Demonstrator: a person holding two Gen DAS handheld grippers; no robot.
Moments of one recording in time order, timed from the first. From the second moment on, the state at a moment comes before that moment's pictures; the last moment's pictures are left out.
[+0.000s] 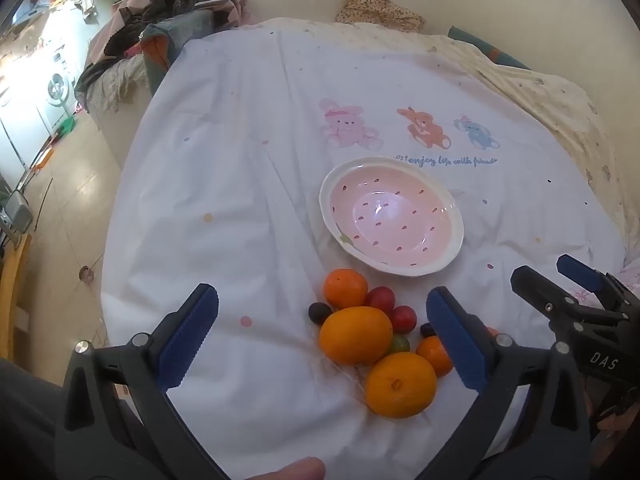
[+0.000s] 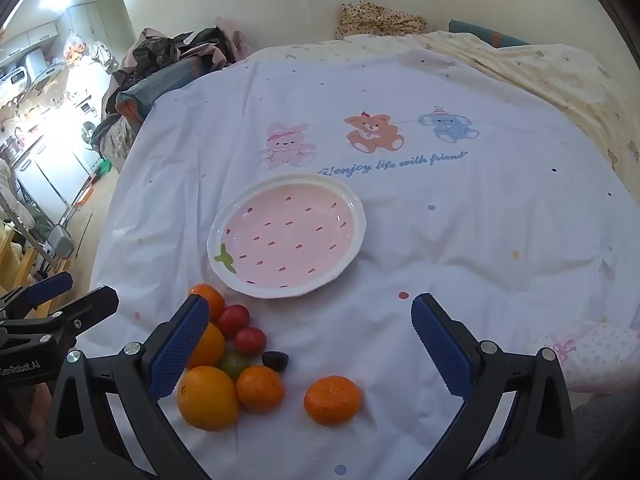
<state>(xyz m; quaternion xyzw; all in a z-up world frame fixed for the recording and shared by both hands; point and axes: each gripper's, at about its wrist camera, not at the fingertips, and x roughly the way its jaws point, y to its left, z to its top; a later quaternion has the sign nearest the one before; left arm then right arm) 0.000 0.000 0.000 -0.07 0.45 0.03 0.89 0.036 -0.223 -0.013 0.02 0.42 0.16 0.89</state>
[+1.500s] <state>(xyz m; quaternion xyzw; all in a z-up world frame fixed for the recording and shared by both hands) -0.004 -0.001 0.007 -0.07 0.43 0.03 0.90 0.035 -0.225 -0.013 0.01 0.42 0.16 0.90</state>
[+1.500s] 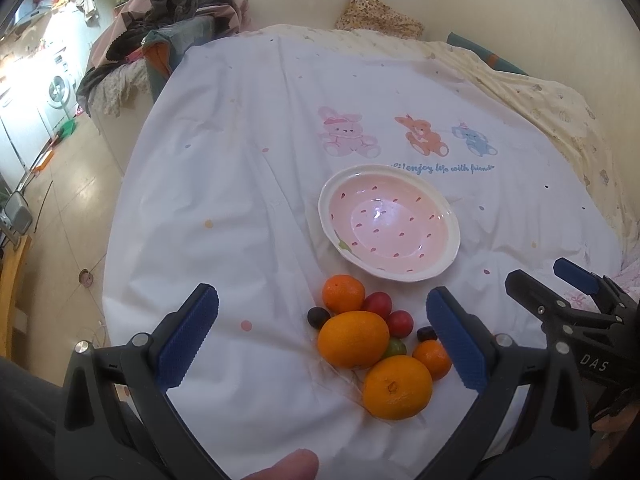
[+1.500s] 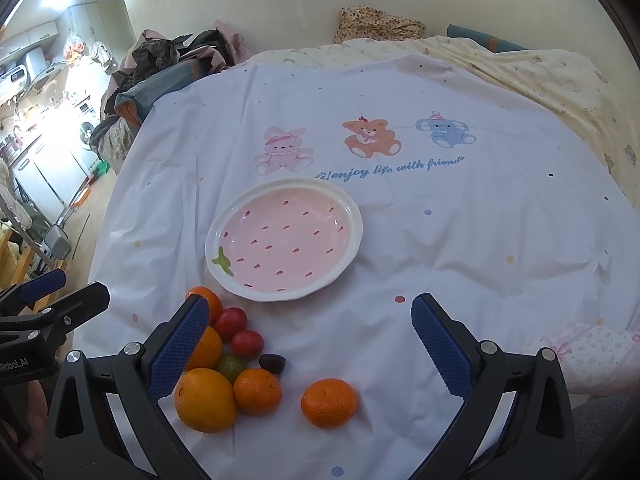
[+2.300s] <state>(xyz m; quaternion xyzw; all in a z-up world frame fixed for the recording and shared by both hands) -0.002 0.000 0.005 -0.07 0.44 0.04 0.90 0.034 -0.222 -0.013 0.01 0.42 0.16 0.89</state>
